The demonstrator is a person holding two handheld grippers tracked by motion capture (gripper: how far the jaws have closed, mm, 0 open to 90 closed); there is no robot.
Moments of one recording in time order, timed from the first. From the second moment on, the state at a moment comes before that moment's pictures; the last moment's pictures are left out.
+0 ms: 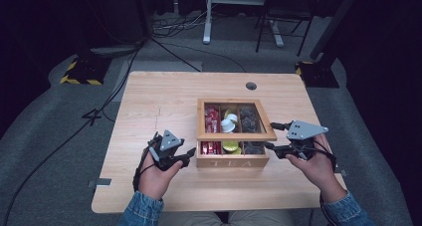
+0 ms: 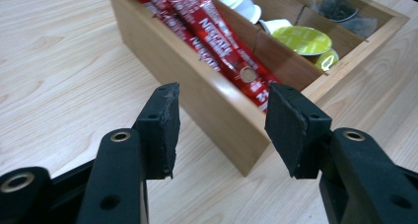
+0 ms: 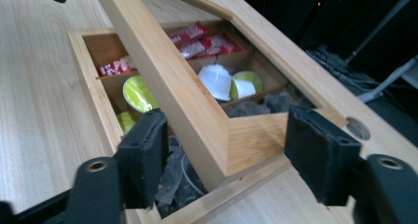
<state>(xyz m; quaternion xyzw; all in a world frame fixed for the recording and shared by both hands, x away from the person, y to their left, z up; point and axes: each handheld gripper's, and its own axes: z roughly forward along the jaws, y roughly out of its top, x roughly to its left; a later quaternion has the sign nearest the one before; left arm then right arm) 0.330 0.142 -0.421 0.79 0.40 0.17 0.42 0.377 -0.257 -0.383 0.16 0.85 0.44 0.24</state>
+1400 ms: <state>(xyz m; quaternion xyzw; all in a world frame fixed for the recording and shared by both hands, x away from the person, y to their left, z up) 0.341 0.236 -0.490 0.77 0.51 0.20 0.32 0.462 -0.253 -0.297 0.18 0.81 0.50 0.23</state>
